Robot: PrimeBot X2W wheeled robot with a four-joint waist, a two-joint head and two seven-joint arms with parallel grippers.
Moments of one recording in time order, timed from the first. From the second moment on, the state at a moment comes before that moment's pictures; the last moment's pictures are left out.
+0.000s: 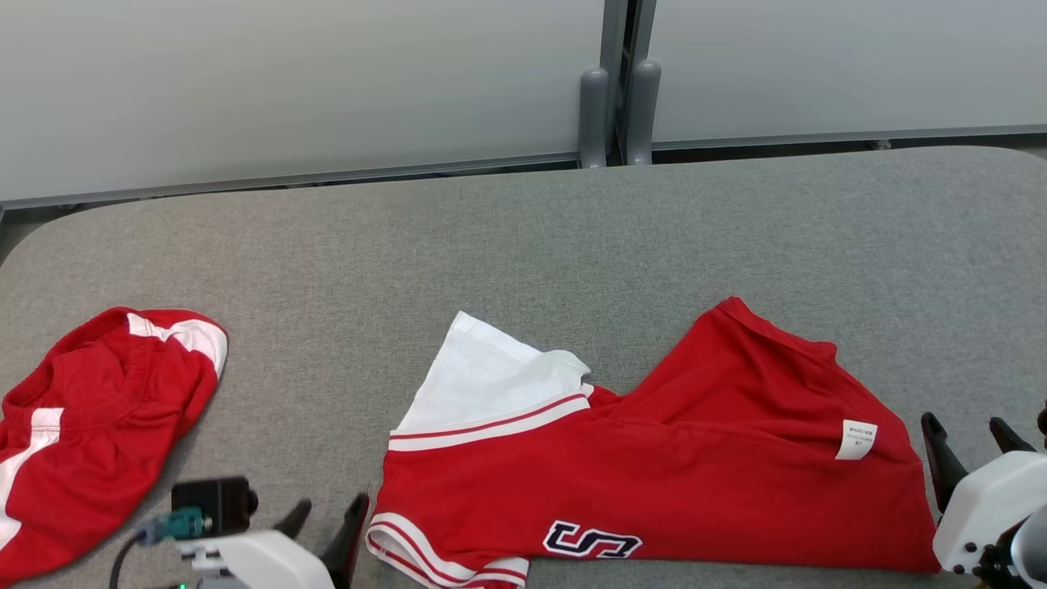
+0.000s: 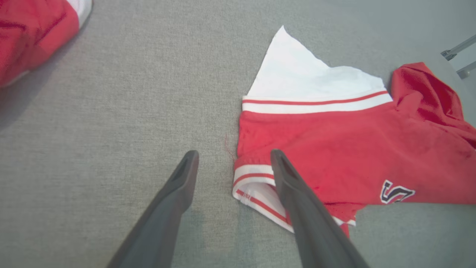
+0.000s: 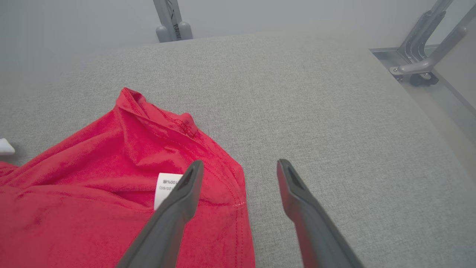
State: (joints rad) left arm 0.03 0.51 -0.56 -0.14 -0.93 0.43 0.24; right arm -0.01 -0.05 -0.25 -0.07 0.12 0.13 0.53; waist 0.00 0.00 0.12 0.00
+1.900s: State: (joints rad) left arm -0.73 0.37 -0.70 0.60 -0.83 0.12 0.45; right arm -0.16 -0.05 -0.01 -0.03 0.12 0.13 0.64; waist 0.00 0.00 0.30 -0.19
